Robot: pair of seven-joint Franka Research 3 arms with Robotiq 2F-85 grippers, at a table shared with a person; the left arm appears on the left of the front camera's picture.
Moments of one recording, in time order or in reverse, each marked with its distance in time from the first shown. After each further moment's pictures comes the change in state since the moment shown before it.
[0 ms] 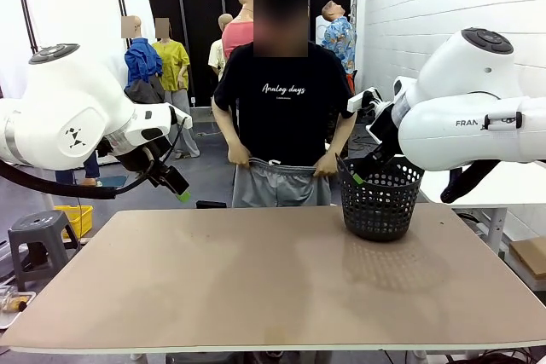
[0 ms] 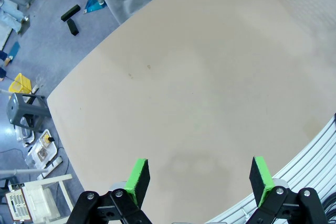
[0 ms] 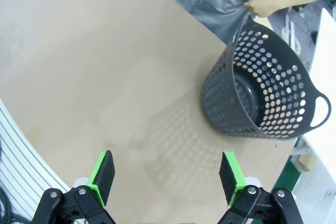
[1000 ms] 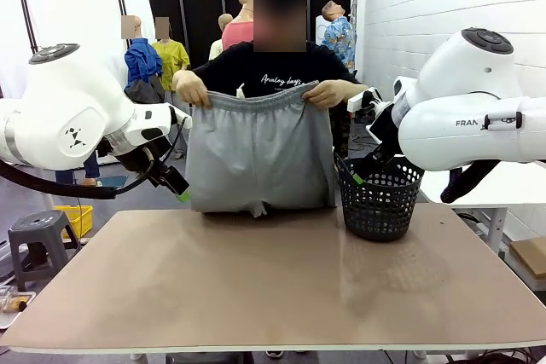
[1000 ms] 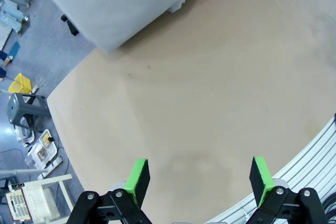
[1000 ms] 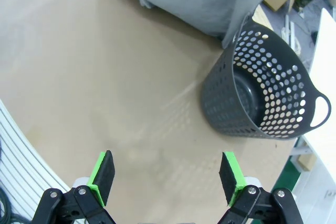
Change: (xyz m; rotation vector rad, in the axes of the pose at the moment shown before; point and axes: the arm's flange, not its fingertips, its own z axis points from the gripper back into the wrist) left arm 0.000 0.000 0.000 0.000 0.000 0.000; right arm 0.000 0.000 0.000 0.000 0.000 0.000
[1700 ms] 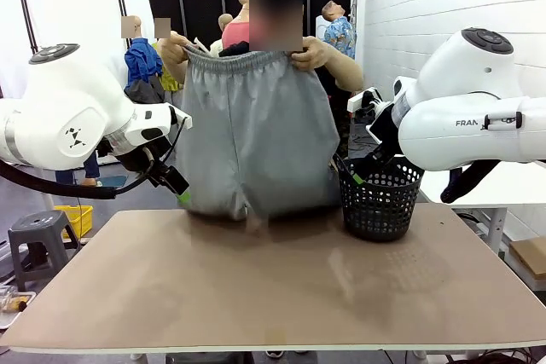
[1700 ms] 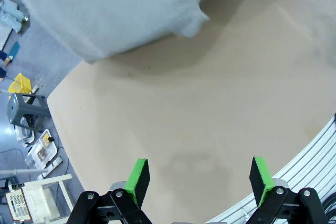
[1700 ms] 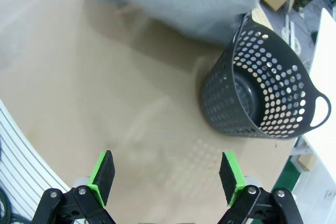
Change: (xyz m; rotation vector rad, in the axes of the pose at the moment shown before) left arm 0.000 0.000 0.000 0.000 0.000 0.000; right arm 0.000 0.000 0.000 0.000 0.000 0.000
